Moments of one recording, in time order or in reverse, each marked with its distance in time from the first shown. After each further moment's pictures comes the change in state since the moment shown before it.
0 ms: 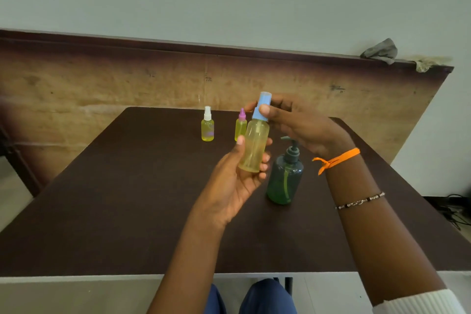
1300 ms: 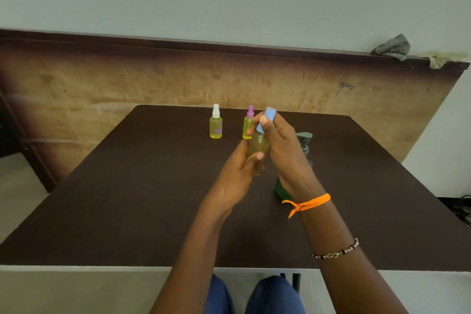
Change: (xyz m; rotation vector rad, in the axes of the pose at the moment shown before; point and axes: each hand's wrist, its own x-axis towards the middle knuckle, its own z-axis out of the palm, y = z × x) left_hand 0.005 -0.003 -0.022 0.799 0.068 0.190; right_hand -0.007 0.030 0.075 0.090 0.537 -0.016
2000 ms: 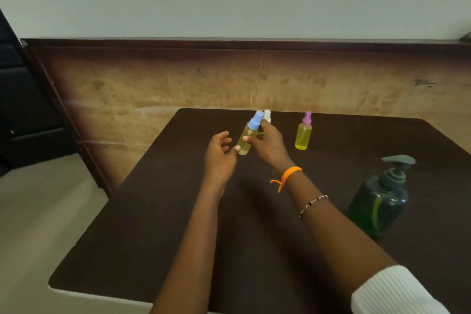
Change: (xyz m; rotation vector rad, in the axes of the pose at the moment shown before) left_hand 0.075 -0.065 -0.144 0.194 0.558 -0.210; right_hand 0.129 0.123 0.107 -0.406 -0.067 0.041
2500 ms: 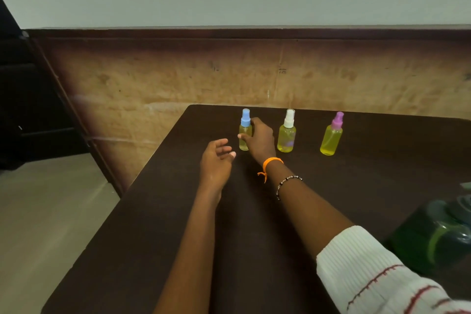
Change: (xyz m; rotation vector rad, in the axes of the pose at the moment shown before) left_hand 0.051 -0.040 -0.025 0.033 0.052 -0.119; right_hand 0.074 0.044 0.083 -0.235 0.043 0.000
